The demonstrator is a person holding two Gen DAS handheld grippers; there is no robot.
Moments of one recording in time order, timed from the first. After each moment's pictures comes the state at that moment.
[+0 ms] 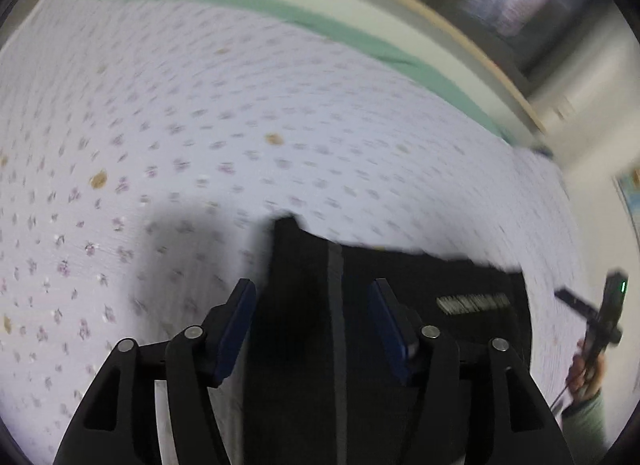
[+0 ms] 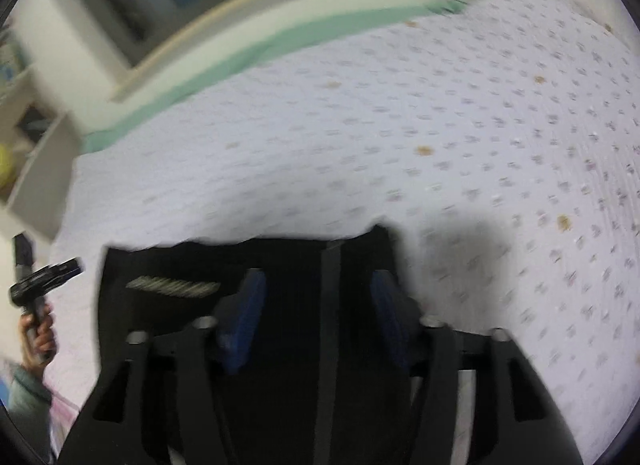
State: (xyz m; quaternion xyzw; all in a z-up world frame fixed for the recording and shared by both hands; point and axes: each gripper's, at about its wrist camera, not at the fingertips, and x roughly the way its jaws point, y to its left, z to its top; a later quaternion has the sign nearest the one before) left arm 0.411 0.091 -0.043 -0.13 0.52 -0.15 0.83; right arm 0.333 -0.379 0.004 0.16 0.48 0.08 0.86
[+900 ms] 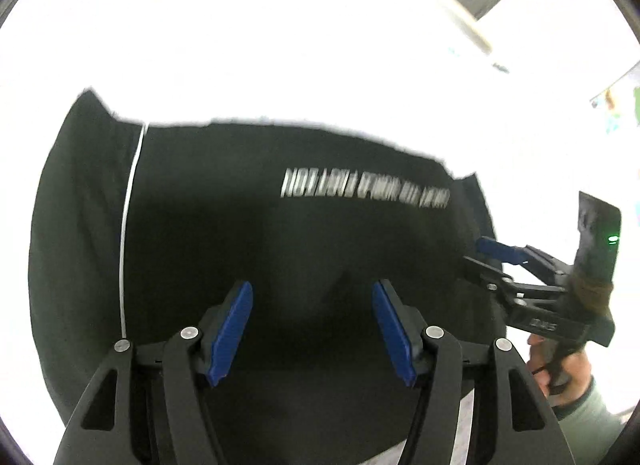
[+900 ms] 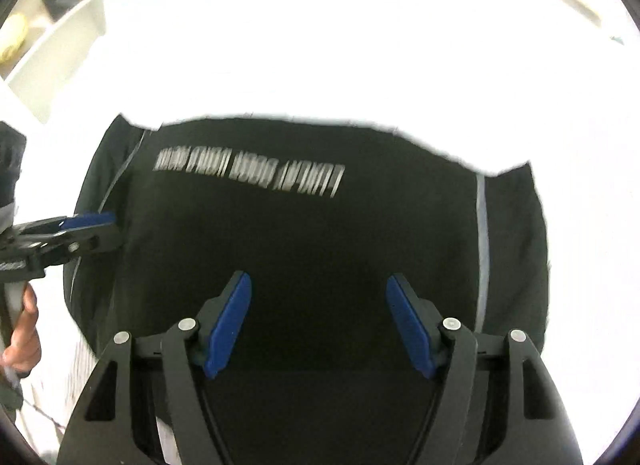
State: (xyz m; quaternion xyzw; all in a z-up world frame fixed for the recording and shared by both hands) left arm 0.367 -0.033 -0.083 -0.12 0.56 -0.23 0.79; right arm 0.336 -0.268 -0.032 0.02 0.54 0.10 0.84
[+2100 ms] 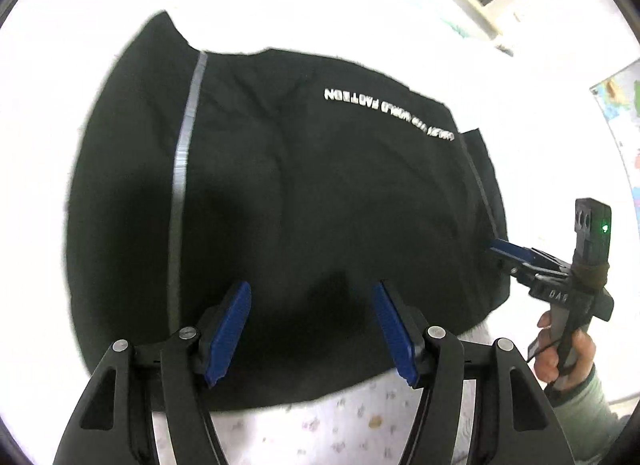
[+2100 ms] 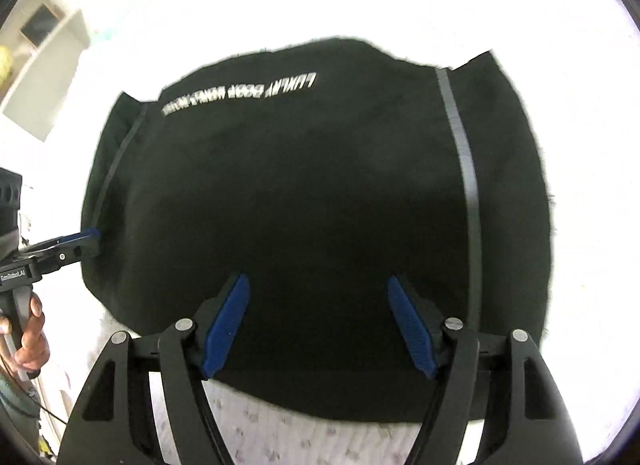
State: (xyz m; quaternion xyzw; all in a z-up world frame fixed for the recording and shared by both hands) left arm 0.287 0.044 -0.083 -0.12 0.59 -0.21 0.77; right arm 0.242 -0.330 -0.031 0.10 0.58 0.09 0.81
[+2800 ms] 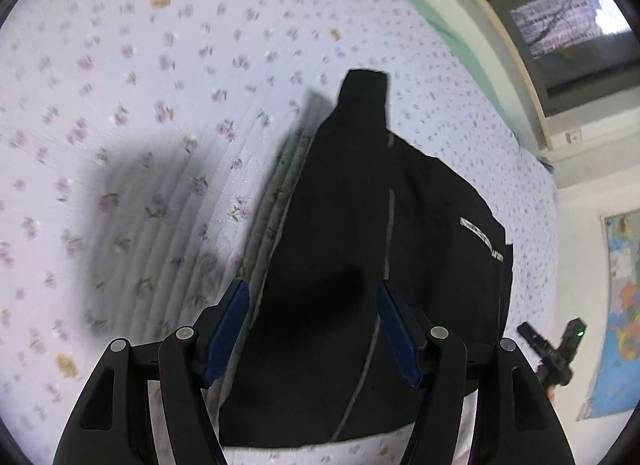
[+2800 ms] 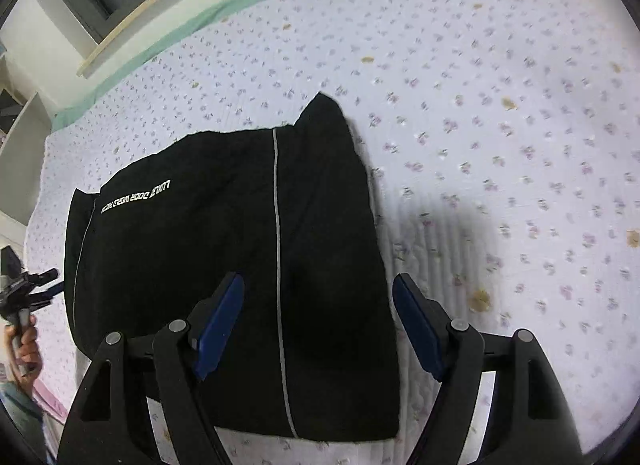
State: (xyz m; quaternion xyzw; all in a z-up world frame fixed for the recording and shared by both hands) left arm 0.351 0.177 -0.132 -0.28 0.59 -0.12 0.74; right arm 0.257 -0.440 -0.040 0.16 0.54 0.00 0.82
